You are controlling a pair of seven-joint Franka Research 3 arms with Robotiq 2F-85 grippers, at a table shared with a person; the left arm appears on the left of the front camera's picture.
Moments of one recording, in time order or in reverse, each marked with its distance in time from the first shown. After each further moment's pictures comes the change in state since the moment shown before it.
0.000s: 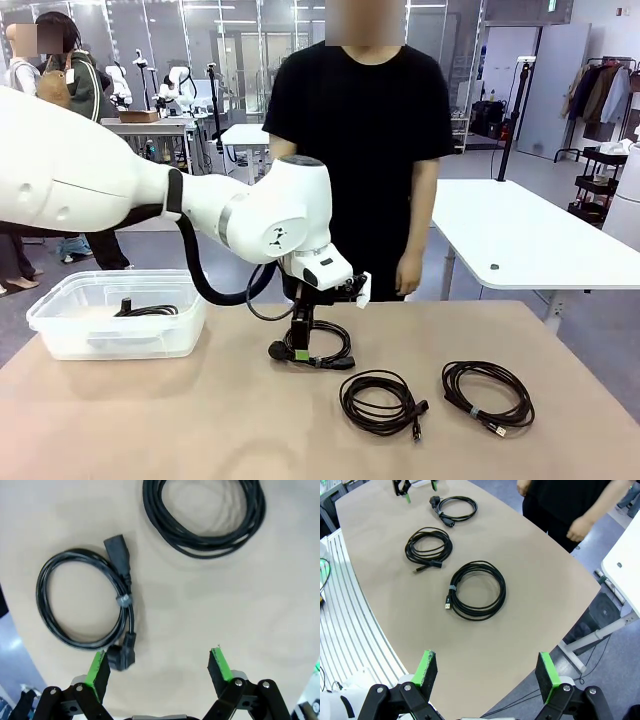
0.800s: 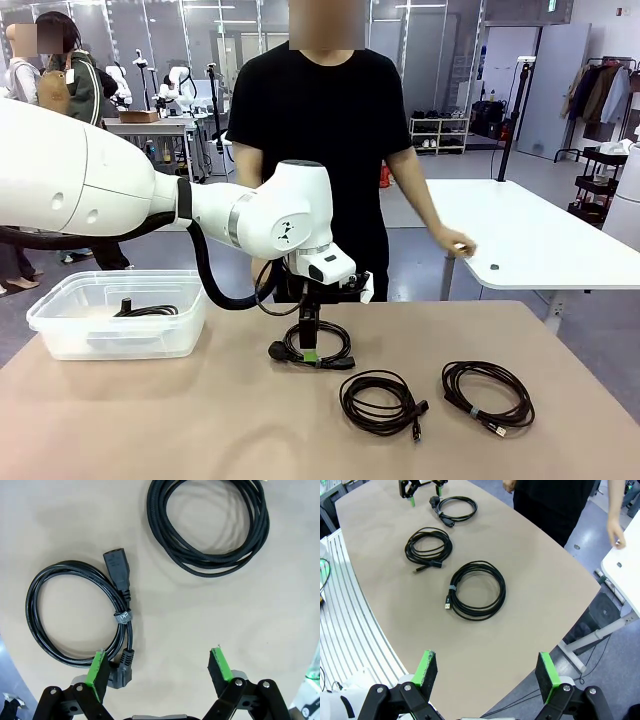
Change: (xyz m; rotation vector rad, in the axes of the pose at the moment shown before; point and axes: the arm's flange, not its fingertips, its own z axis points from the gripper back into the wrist) left arm 0.003 0.018 -0.011 -0.088 -0.045 0.045; right arm 0.000 0.000 0.000 0.000 -0.001 -0.001
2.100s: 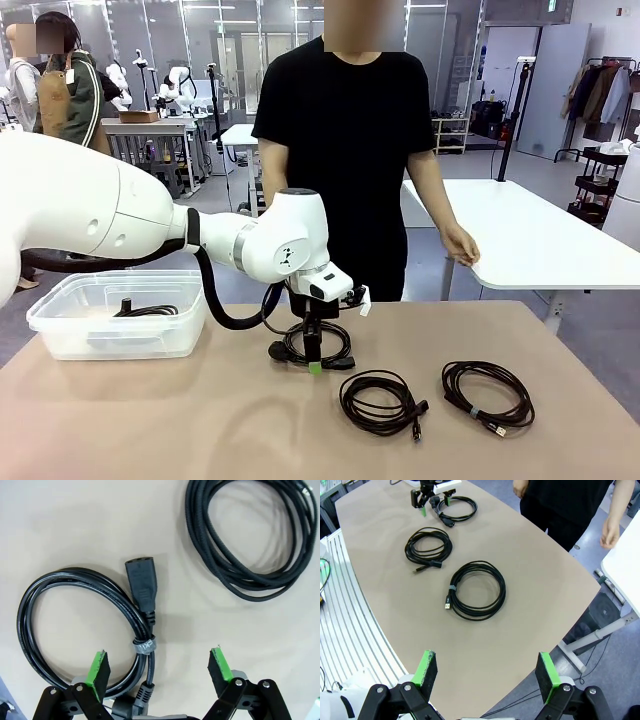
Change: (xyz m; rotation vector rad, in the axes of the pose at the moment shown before) left arm -0.006 0.031 -0.055 -0.008 -0.052 0.056; right arm 0.000 0.000 0.000 0.000 0.000 0.000
